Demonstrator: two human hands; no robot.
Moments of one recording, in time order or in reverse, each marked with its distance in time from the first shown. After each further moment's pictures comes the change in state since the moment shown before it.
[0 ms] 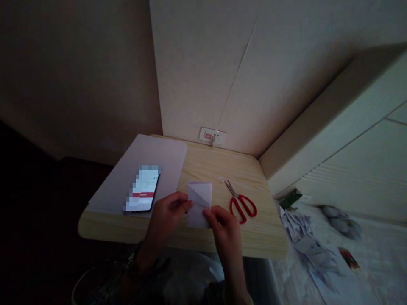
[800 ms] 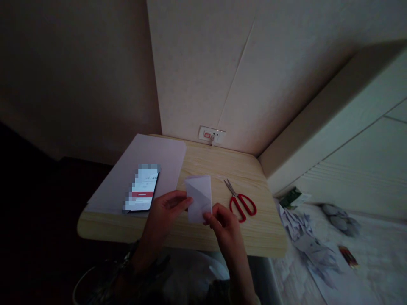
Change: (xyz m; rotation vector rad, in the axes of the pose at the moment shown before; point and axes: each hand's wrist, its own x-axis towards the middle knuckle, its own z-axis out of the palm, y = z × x) left_hand -0.003 0.008 0.000 -0.091 0.034 -0.075; right_hand 0.002 0.002 -0.009 0.083 -0.130 0.038
